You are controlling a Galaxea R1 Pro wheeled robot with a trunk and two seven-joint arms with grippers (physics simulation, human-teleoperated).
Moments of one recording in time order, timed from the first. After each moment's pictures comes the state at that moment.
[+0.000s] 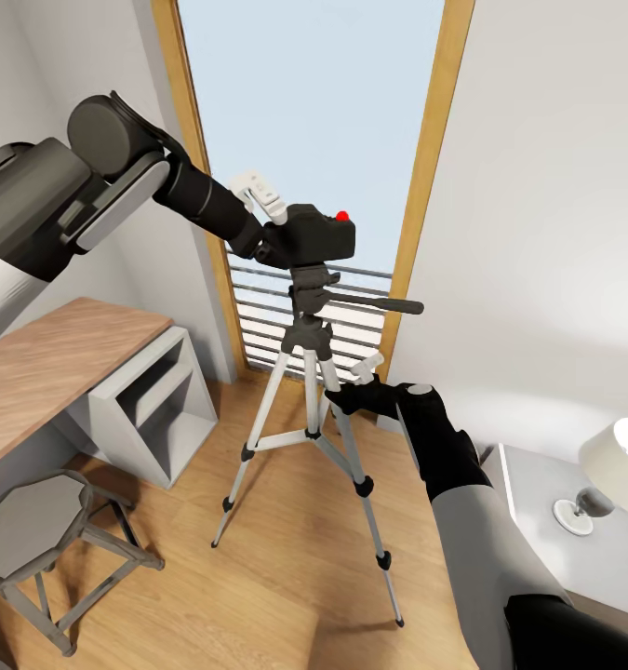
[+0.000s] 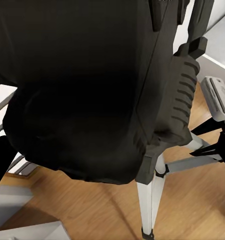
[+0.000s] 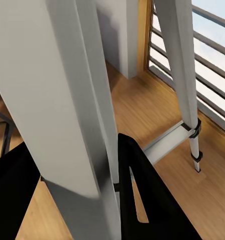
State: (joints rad) left arm -1.84 0.31 -0.97 -1.14 0.42 1.03 -0.80; right arm -0.90 0.17 -0.07 -0.96 0.43 0.44 0.68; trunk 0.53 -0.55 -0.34
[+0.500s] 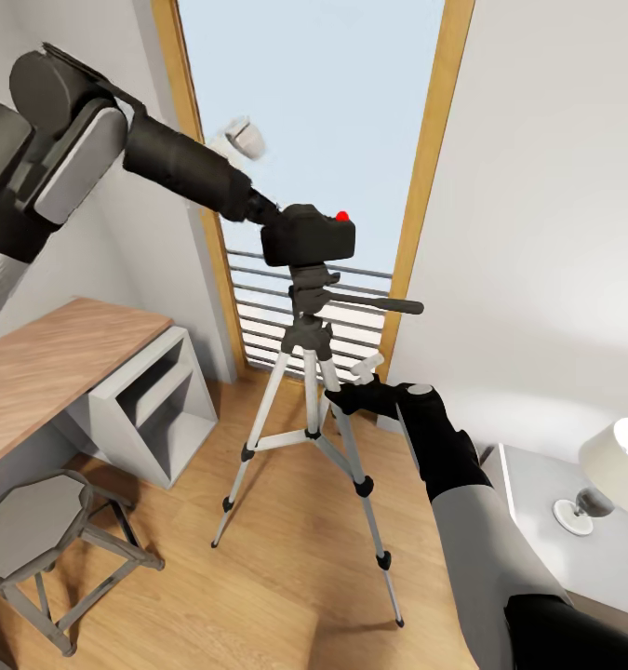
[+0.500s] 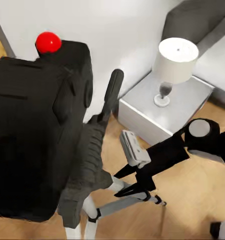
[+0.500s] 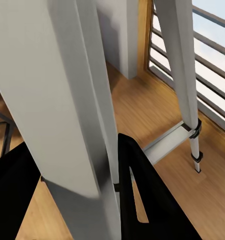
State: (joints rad) left arm -1.84 0.31 -0.80 -1.11 0.58 1.03 -0.97; right arm -0.90 0.17 -0.07 -0.96 0.43 0.44 0.68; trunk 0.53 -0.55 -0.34
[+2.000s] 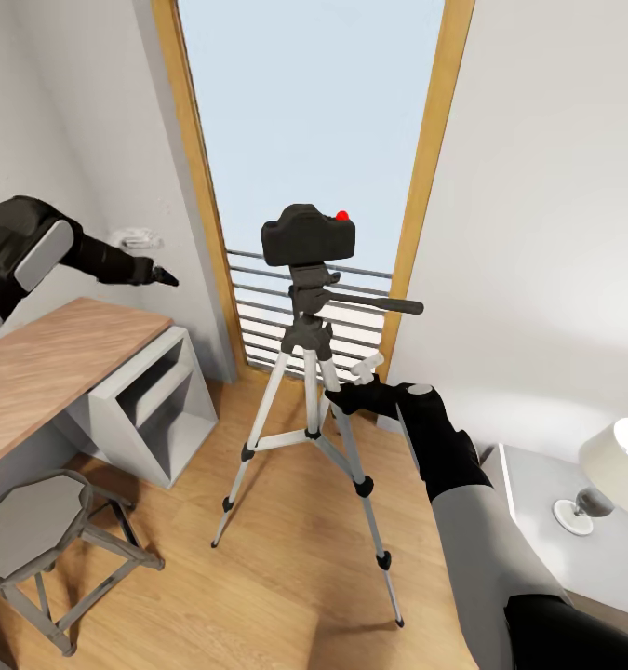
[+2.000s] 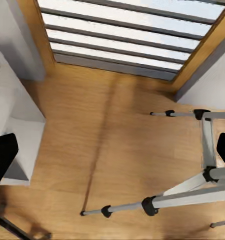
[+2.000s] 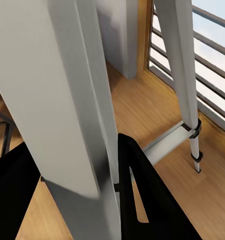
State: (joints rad) left arm -1.68 0.45 -0.71 -0.63 0.62 1.04 -0.39; right arm -0.90 0.17 -0.07 -0.96 0.43 0.44 0.68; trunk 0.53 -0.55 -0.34
